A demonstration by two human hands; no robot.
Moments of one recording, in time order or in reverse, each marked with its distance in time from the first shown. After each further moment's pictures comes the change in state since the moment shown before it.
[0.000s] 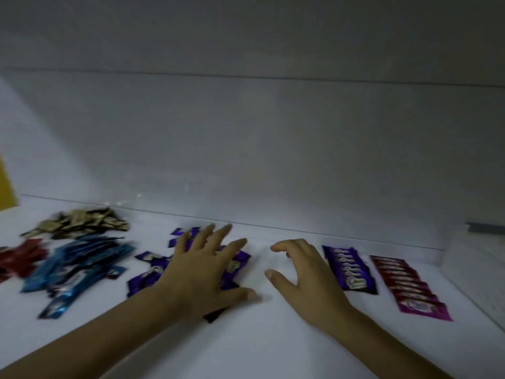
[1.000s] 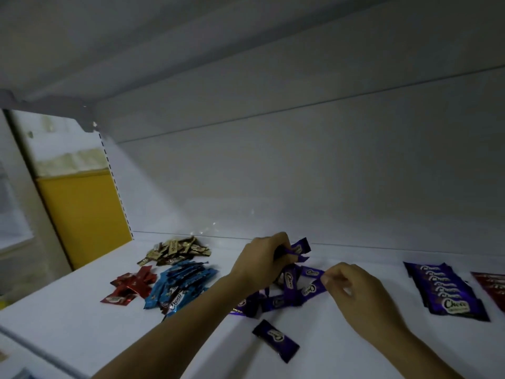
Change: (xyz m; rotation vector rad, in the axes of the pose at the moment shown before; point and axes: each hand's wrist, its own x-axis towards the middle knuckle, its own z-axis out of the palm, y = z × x) left_hand 0.033 -0.031 -0.026 -0.435 0.230 -0.007; right_hand 0.017 -0.019 0.034 0.250 0.048 0.205
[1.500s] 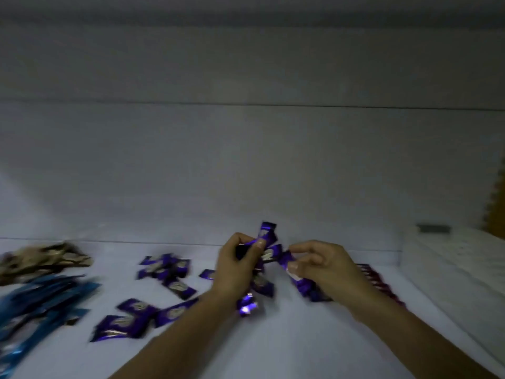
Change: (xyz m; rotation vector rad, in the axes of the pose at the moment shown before) left_hand 0.027 0.087 0.090 -1.083 0.265 -0.146; right_hand -0.001 0.003 -0.108 0.422 -0.017 0.231
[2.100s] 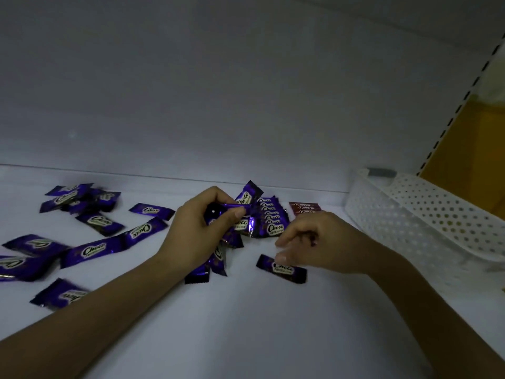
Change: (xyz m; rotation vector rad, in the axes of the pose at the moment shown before) left_hand -0.033 -0.009 0.016 0.187 -0.241 0.099; right_hand -0.030 0.026 -0.073 -0.764 -0.282 -0.084
